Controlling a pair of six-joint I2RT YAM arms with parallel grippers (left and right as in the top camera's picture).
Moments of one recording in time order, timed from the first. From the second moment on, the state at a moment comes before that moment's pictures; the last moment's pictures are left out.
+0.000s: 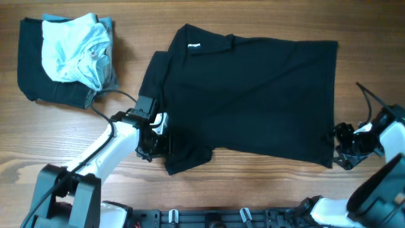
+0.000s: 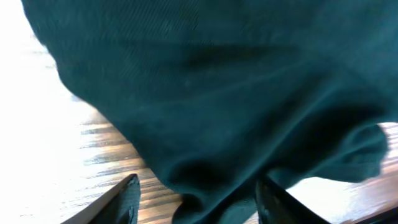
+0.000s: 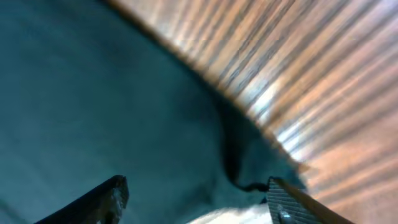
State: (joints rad) left arm -0.29 1.52 0.72 -0.74 0.32 -0.32; right arm -0.68 1.56 0.85 -0.94 -0.28 0.34
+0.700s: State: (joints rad) left arm -0.28 1.53 0.70 -0.71 0.31 -0.34; right arm -0.68 1.45 0.67 -0.82 -0.19 0.45
